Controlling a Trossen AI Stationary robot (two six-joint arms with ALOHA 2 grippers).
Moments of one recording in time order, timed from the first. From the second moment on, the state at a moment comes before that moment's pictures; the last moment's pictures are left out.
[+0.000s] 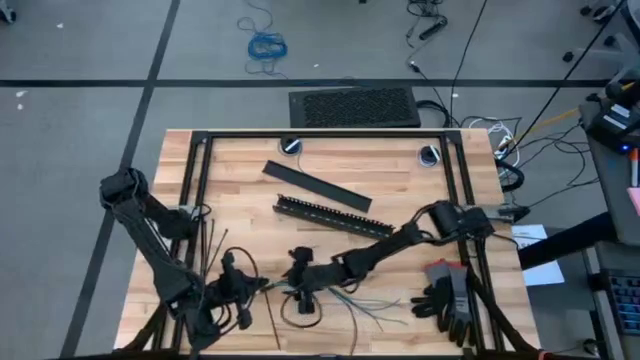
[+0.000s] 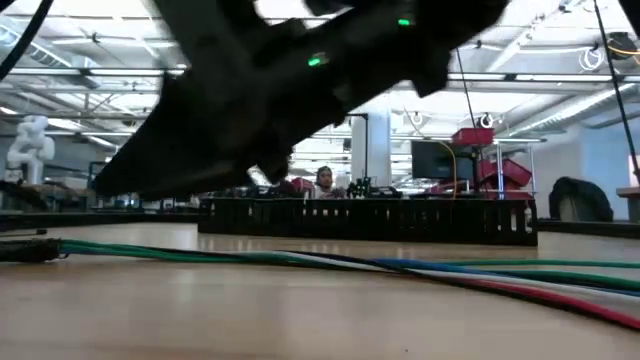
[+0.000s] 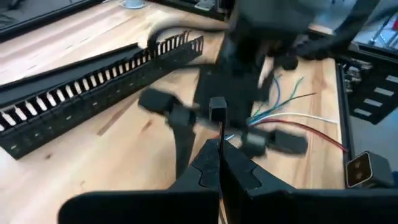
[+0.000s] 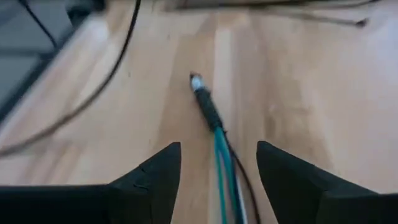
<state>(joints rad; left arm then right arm) -1.01 1.49 1.01 -0.60 -1.03 -1.17 0.33 2.31 1.55 0.15 0.20 0.17</state>
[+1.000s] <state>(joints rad) -1.05 1.49 0.85 -0.59 -1.08 -1.34 0.36 2.43 1.76 -0.30 0.30 0.21</state>
